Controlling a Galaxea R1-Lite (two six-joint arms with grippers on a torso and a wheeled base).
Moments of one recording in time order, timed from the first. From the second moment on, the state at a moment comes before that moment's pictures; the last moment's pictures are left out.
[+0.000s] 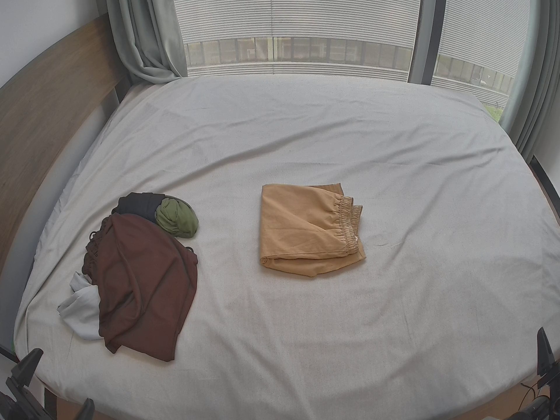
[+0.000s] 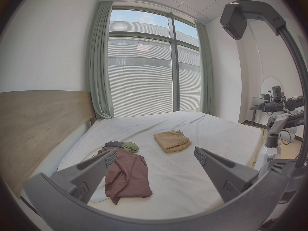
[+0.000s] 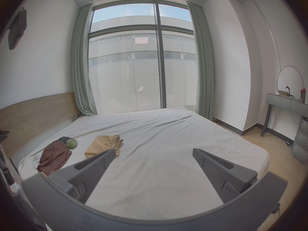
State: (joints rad) left arm 0.00 0.02 -0.02 -0.07 -0.34 0.09; right arm -0.05 0.07 -0.02 -0.08 -0.10 0.09
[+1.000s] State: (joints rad) left arm 0.00 0.01 -0.02 -0.07 -0.18 0.10; right arm -0.05 0.07 -0.02 -0.08 -0.07 0.07
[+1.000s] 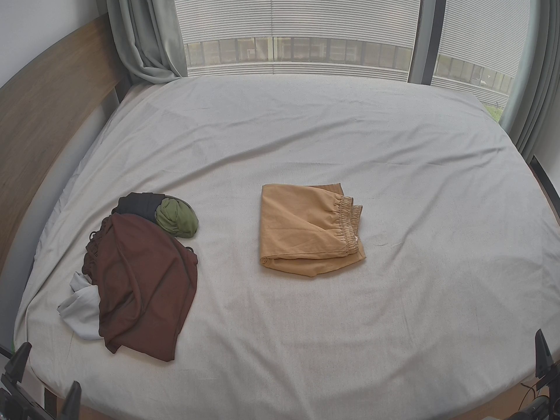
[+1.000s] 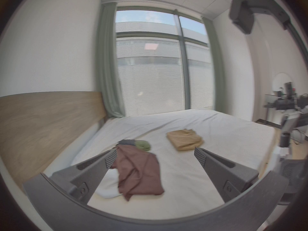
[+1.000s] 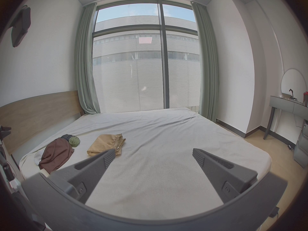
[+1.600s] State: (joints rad) left arm 0.00 0.01 -0.02 0.01 -0.02 0.02; right arm -0.05 0.08 -0.02 -0.07 -0.07 -0.04
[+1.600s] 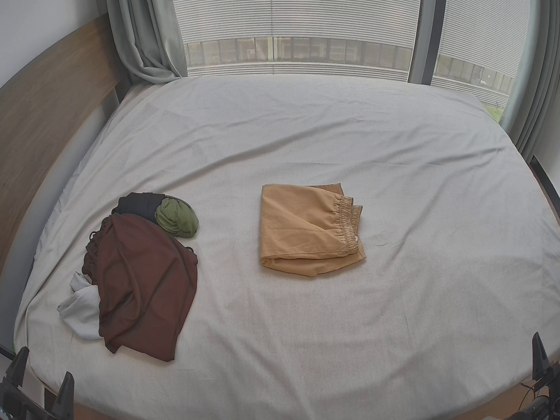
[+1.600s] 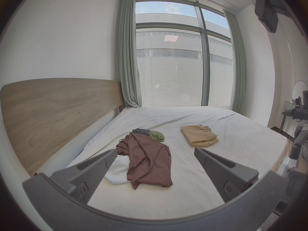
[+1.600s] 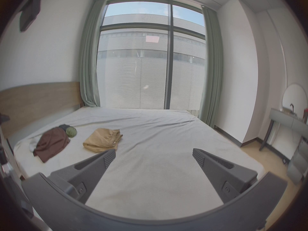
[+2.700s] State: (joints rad) left arm 0.00 0.02 -0.02 0.00 -0.02 0.02; right arm 0.00 0.01 -0.02 -0.01 -0.01 0.01
